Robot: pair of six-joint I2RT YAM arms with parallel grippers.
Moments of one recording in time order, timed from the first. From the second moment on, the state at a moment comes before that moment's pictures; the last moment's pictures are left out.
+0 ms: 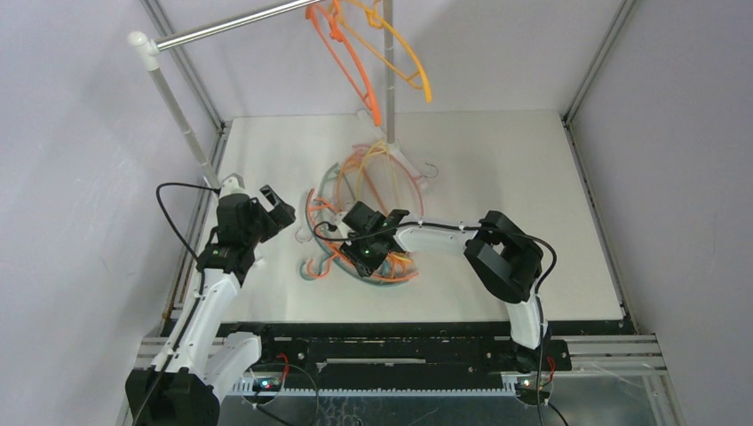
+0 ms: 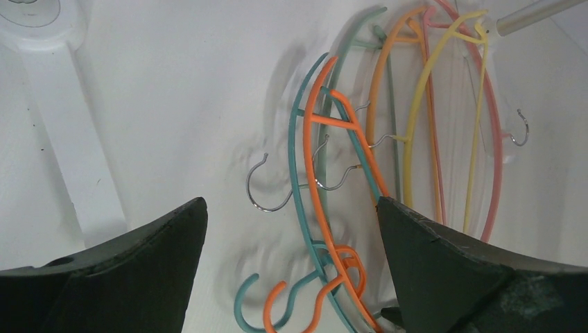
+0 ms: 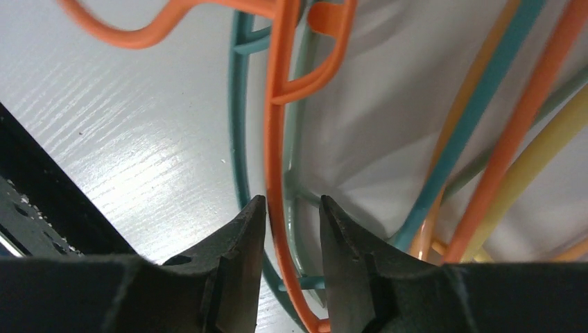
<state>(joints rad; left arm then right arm) -0.06 0.88 0.65 -0.32 -0.07 -0.58 0.98 1.97 1.37 -0.51 -0.15 0.05</state>
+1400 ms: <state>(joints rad) -0.13 0.59 0.73 -0.36 0.01 -0.80 0.78 1.84 1.50 -0.51 -0.46 0.30</state>
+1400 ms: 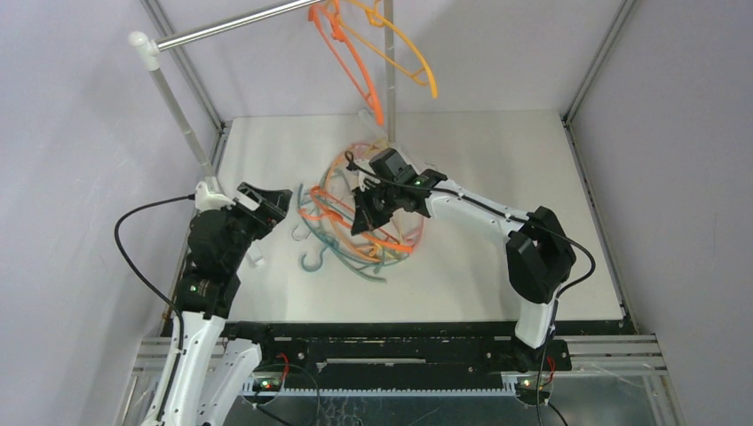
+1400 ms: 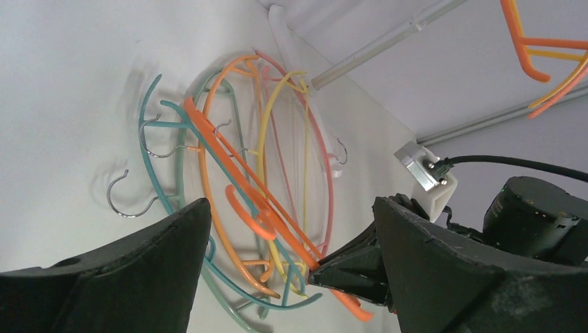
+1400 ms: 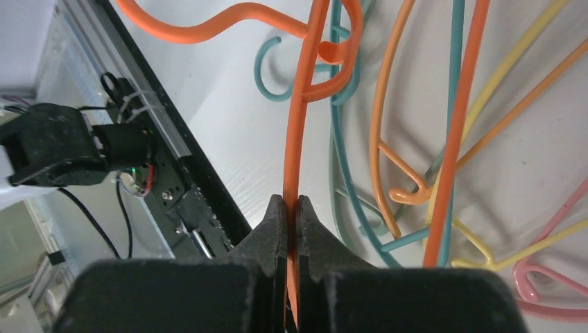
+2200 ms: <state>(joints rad) -0.14 0.54 0.73 -0.43 -0.01 -0.81 0.71 1.84 1.54 -0.15 -0.87 0.83</state>
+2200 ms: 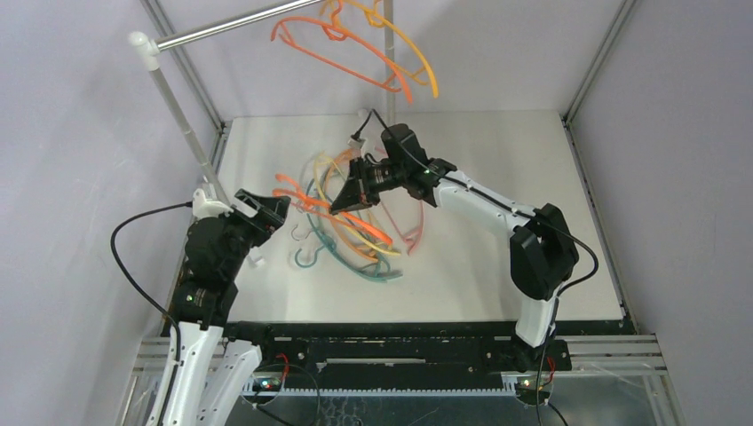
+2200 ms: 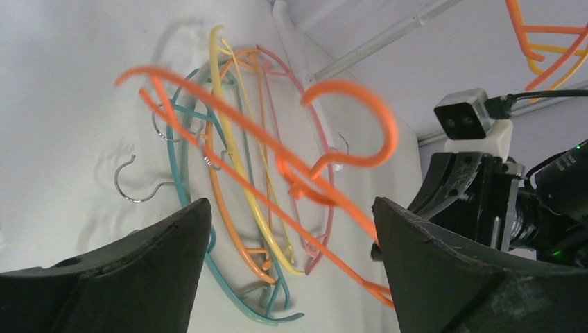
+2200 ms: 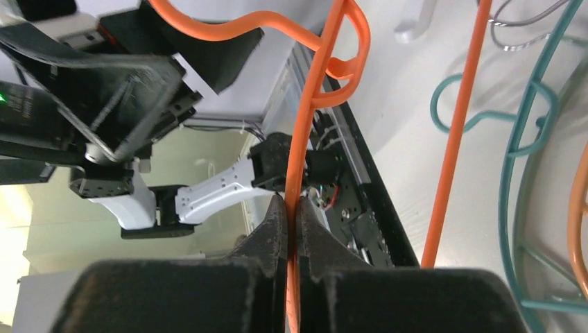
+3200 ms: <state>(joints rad) -0.14 0.52 0.73 -0.48 -0.04 -0.80 0.59 1.81 1.49 -0.23 -0.66 0.67</state>
